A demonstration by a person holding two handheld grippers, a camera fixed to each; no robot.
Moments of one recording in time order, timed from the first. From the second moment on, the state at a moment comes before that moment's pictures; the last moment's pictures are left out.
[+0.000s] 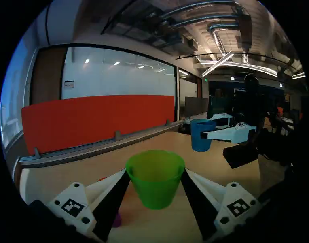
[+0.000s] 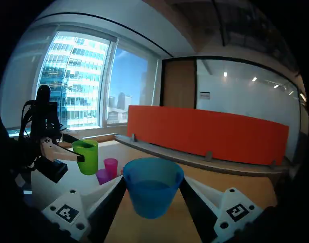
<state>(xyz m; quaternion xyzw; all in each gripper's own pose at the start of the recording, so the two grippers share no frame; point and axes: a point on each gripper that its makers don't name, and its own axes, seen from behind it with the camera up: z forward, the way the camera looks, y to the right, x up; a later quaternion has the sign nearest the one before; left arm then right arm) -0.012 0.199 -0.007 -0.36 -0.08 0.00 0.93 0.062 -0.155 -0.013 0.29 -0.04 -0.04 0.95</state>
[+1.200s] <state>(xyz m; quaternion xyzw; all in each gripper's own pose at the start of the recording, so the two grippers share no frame) -0.011 0.208 -0.023 -0.37 -0.06 0.00 0.93 0.090 -0.180 -0.015 0.33 -0.01 -0.12 0.94</state>
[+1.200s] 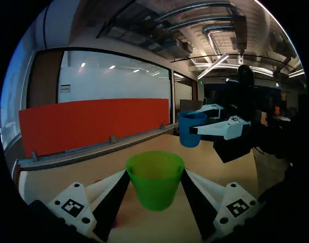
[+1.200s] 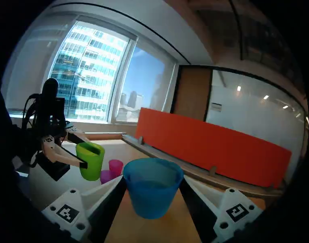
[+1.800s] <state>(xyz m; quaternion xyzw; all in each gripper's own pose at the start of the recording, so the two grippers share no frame) -0.012 0.226 -0.036 -0.39 -0.06 -0.01 0.92 0.130 -0.197 -0.009 0.34 0.05 -0.21 0.92</state>
